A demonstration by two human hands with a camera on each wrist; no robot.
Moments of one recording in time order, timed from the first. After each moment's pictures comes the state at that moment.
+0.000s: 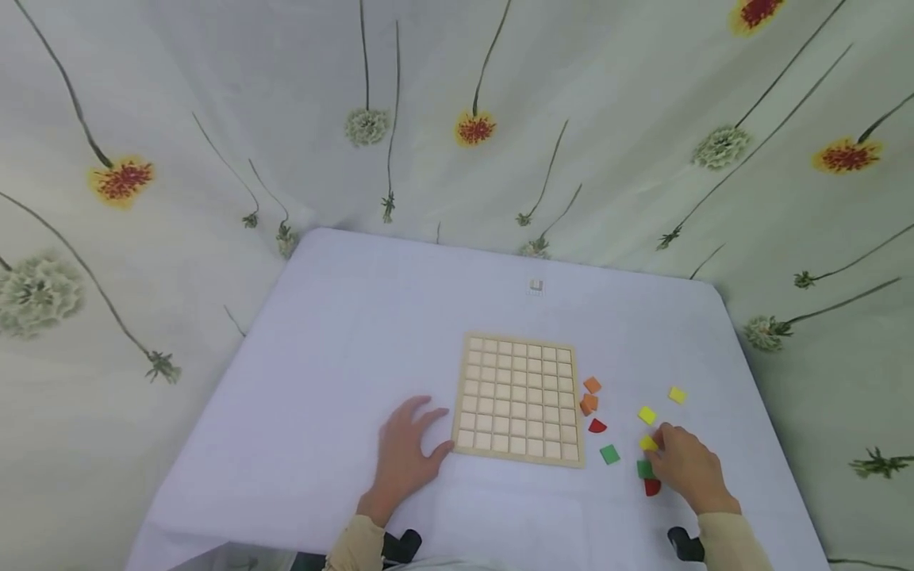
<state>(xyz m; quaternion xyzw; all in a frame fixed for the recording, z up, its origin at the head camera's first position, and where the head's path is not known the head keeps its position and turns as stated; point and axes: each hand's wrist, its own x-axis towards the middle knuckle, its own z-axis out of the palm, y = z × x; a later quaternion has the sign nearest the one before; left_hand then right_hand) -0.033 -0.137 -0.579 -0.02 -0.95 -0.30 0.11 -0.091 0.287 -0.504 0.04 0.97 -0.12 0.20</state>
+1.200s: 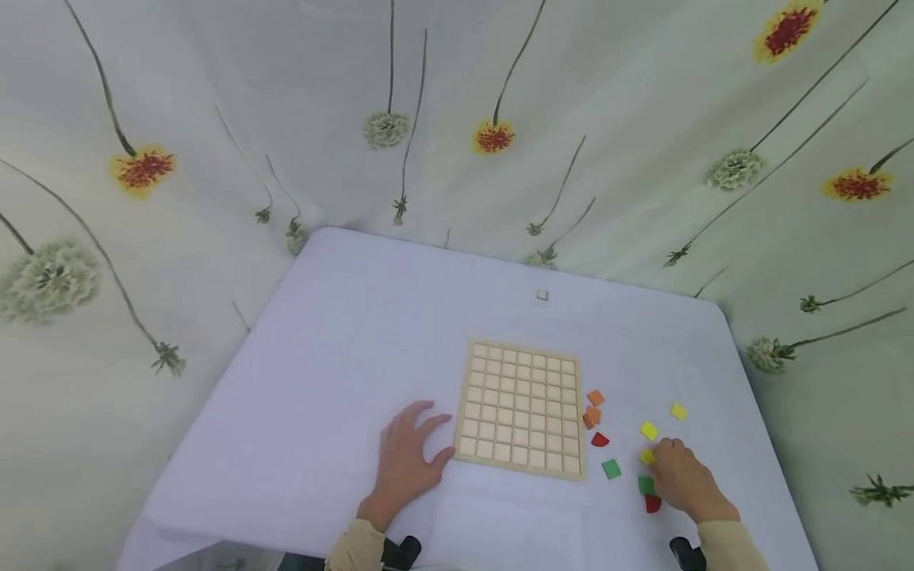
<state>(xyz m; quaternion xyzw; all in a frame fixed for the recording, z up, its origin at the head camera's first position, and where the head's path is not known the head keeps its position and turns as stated) -0.029 -0.140 -0.575 0.00 -0.95 -0.30 0.10 -0.094 0.274 -0.502 -0.04 0.97 -0.04 0.23</state>
